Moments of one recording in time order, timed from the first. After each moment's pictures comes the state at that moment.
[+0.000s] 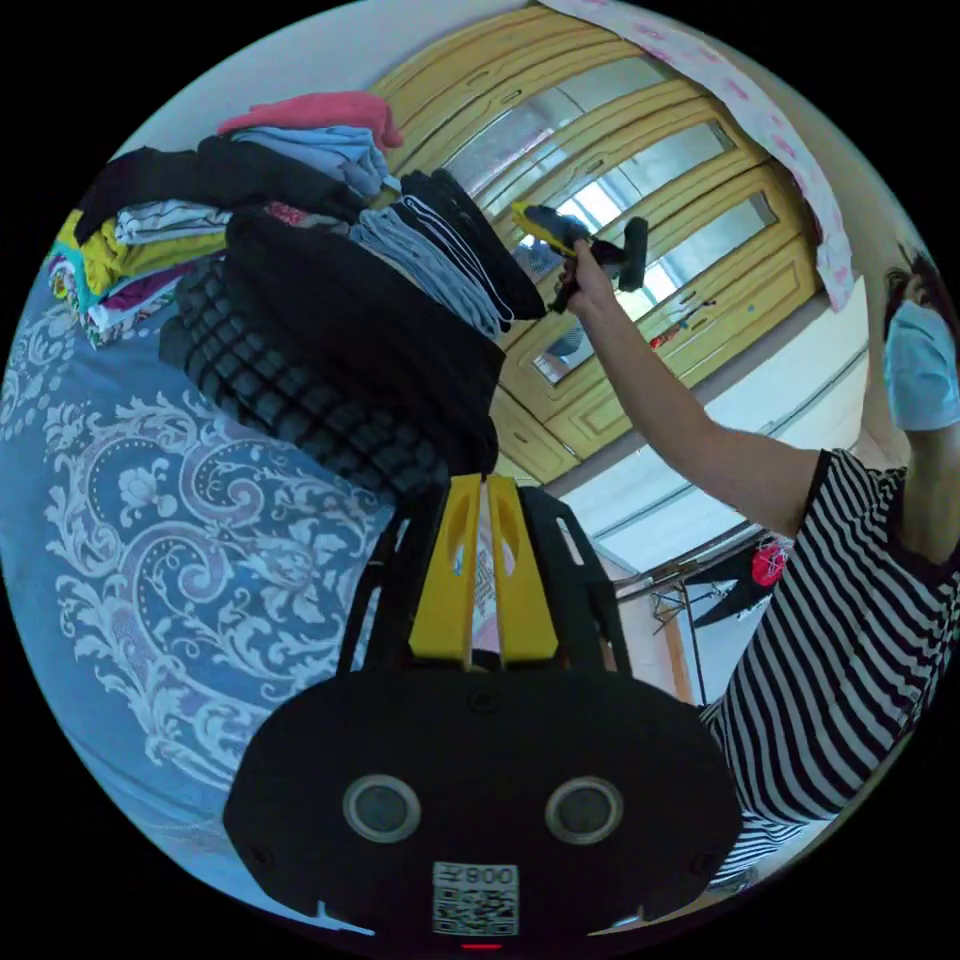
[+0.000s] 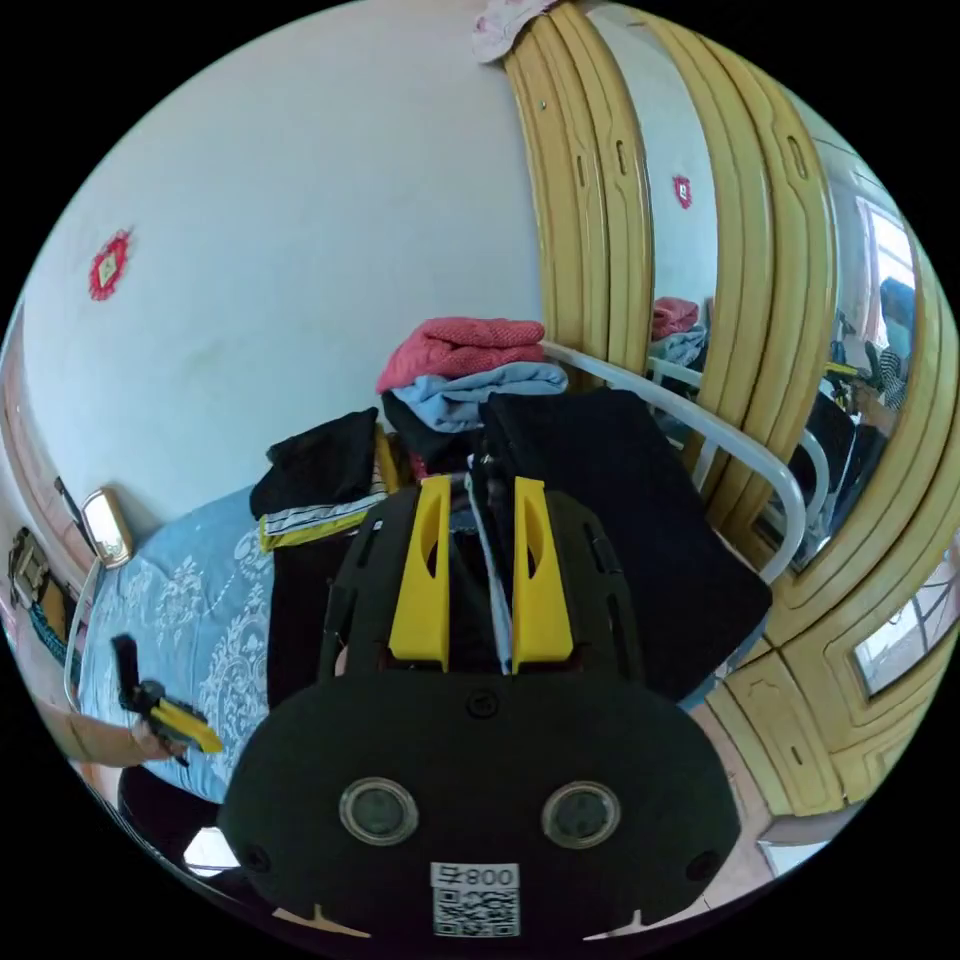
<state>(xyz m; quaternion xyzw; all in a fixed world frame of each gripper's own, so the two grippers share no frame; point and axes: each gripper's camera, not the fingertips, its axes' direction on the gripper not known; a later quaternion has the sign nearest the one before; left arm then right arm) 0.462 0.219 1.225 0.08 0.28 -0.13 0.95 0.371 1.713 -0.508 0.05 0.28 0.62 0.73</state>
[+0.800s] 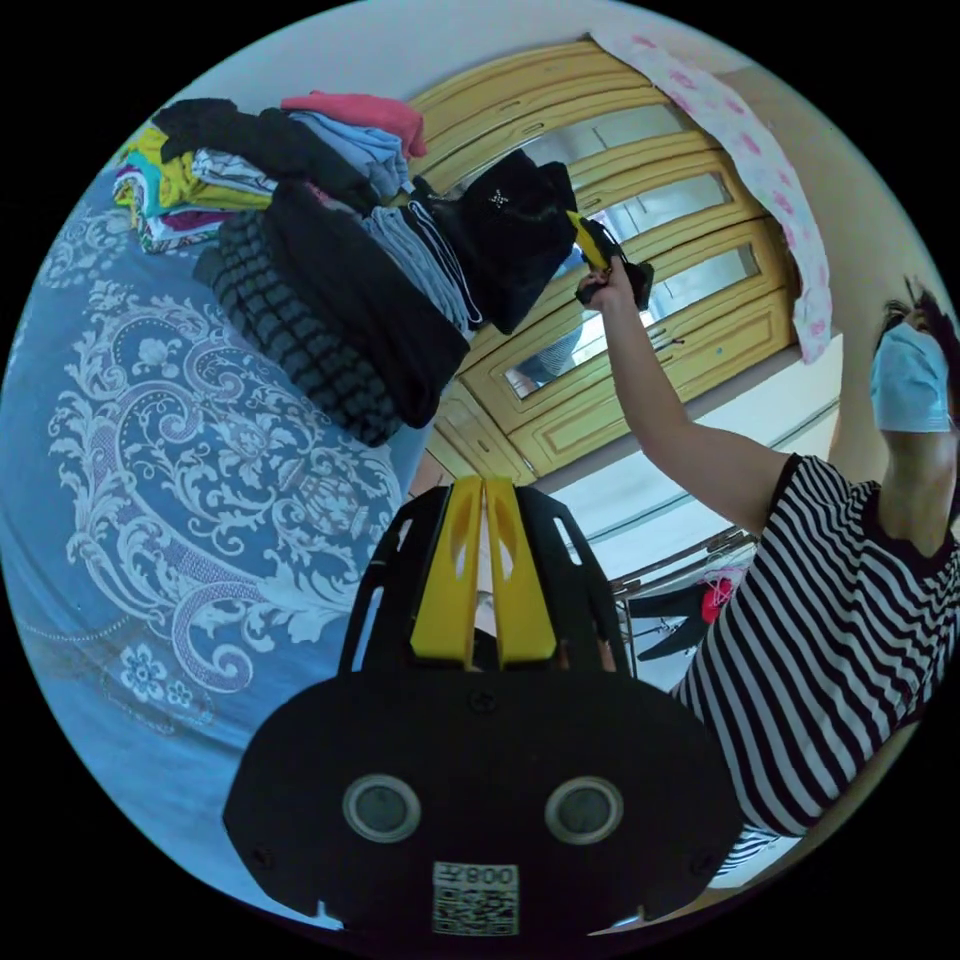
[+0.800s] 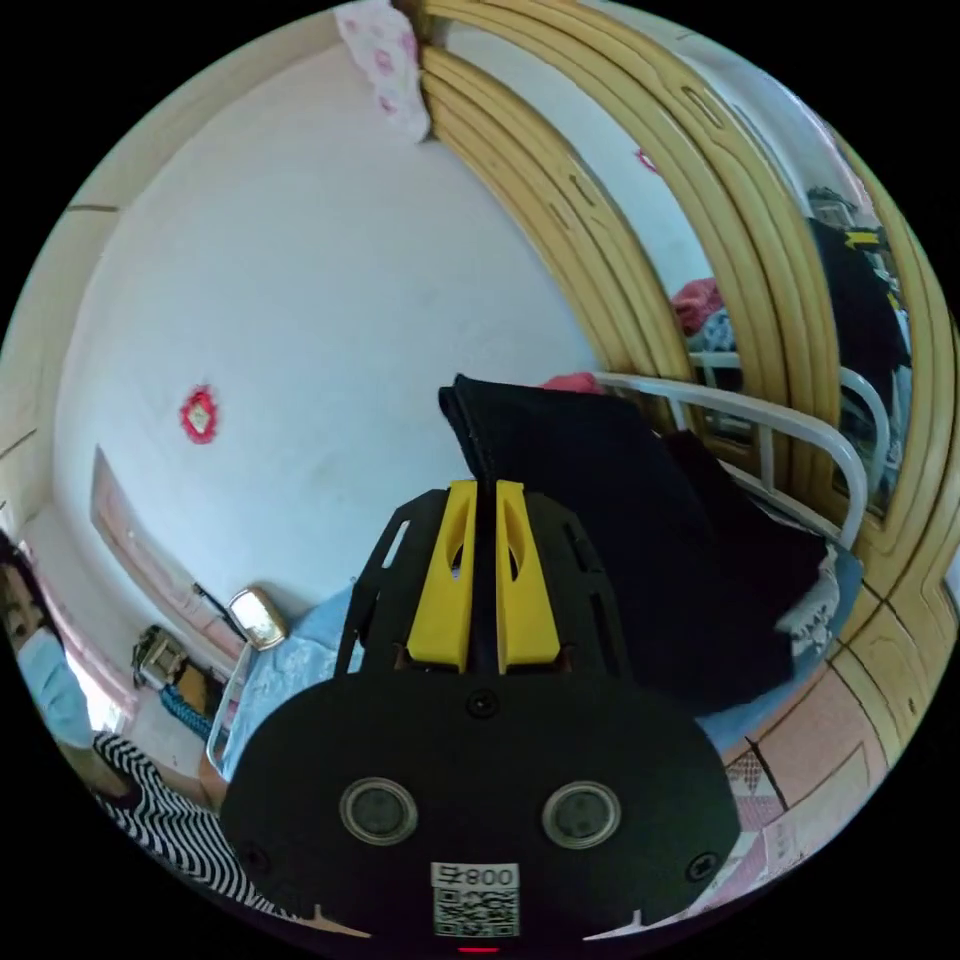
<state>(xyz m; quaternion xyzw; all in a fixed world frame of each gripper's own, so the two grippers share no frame) 0.591 0.362 0.979 0.11 0.32 -0.19 0.92 0.318 1.615 -0.769 0.29 0.15 0.64 0.70</state>
